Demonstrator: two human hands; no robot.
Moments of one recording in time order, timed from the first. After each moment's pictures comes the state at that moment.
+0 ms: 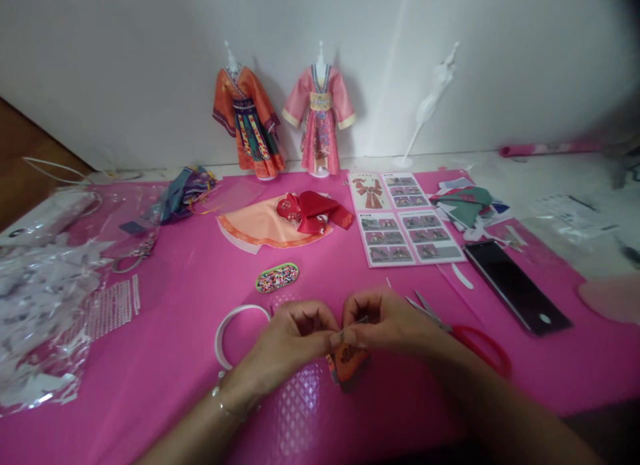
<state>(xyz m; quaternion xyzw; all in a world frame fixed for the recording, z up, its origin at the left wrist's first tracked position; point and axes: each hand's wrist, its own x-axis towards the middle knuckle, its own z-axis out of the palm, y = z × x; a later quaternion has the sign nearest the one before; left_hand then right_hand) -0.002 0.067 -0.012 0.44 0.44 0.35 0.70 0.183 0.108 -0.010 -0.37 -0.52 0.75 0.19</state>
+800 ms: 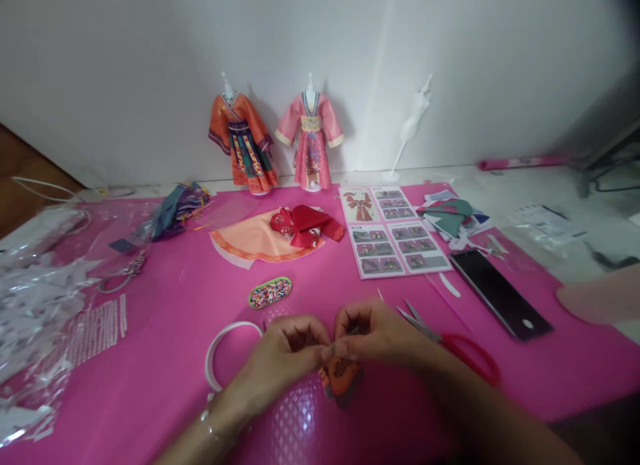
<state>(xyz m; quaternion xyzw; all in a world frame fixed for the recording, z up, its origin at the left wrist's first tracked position) -0.001 0.070 -0.007 0.46 0.47 0.33 0.67 0.183 0.110 -0.020 -0.35 -0.52 0.75 0.20</state>
